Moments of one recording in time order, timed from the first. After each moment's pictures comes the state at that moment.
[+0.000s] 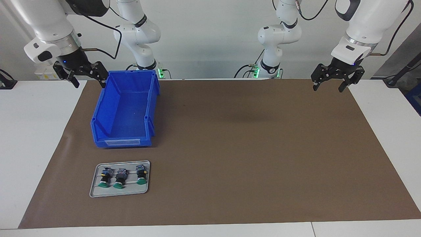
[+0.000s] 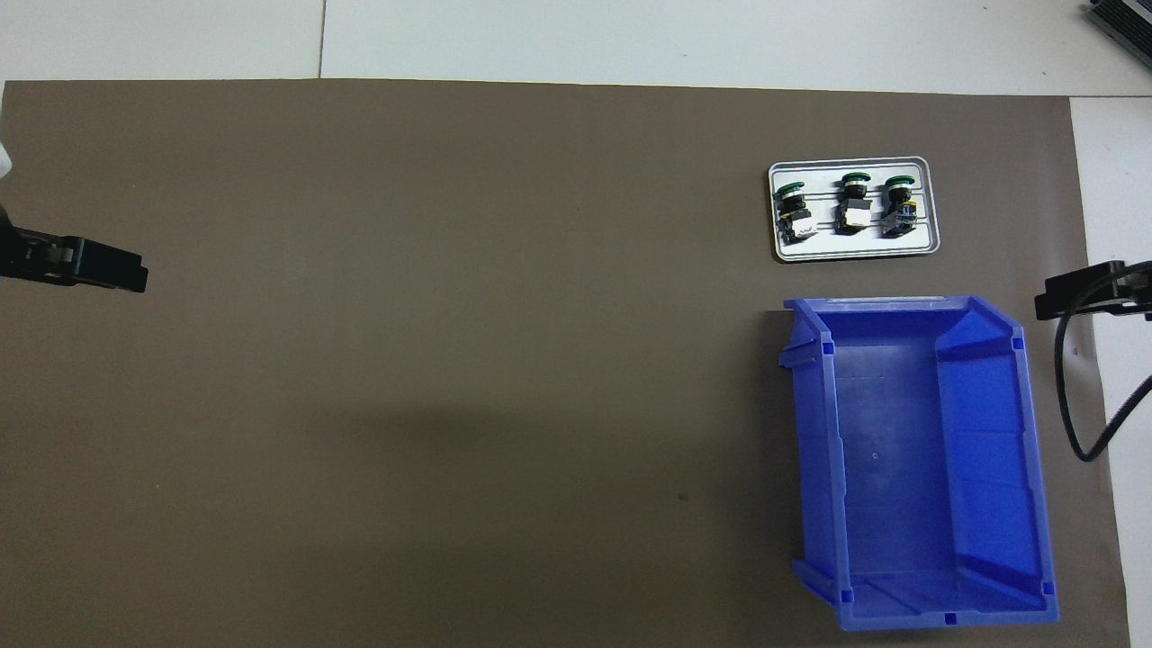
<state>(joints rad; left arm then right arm) 0.06 -0.01 -0.13 -1.56 0.00 1.59 0.10 0.06 -0.03 -0.12 -1.58 -0.03 1.53 -0.03</state>
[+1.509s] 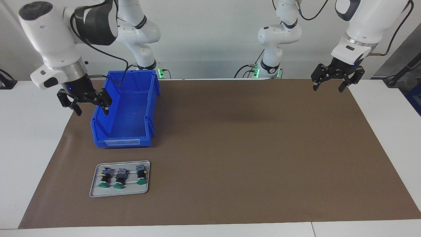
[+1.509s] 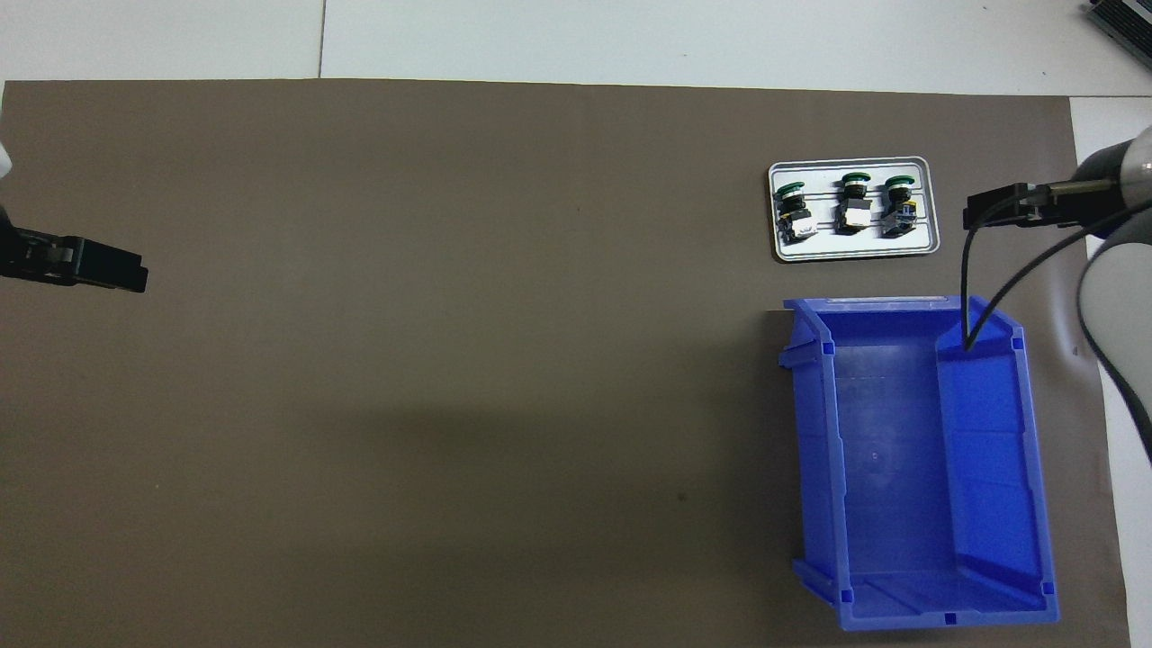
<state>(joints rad) 0.06 -0.01 -0.13 -1.56 0.00 1.59 0.10 0.08 0.15 -0.12 -1.61 0.00 1.93 -0.04</state>
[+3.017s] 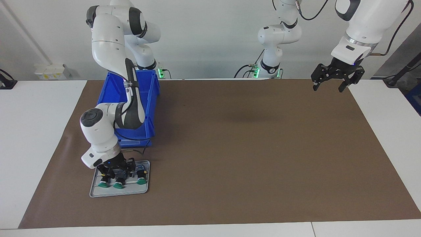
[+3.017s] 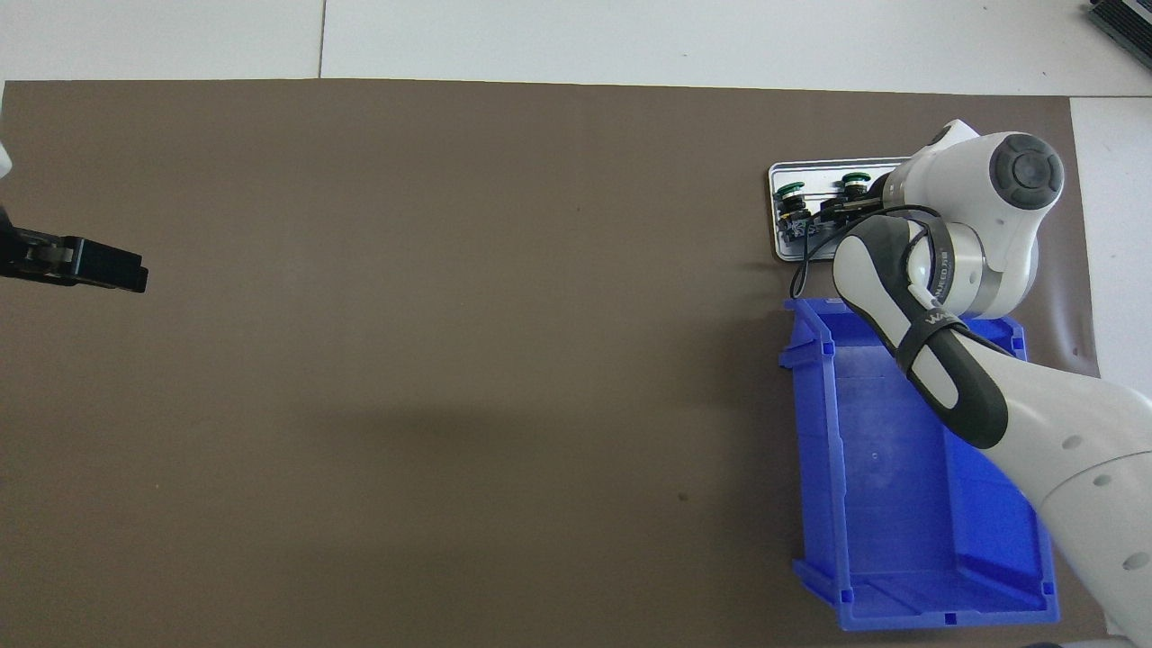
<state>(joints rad) 0.06 -0.01 -0.13 -1.56 0.00 1.59 0.10 0.09 0.59 -0.12 -1.66 0.09 2.47 -0.14</state>
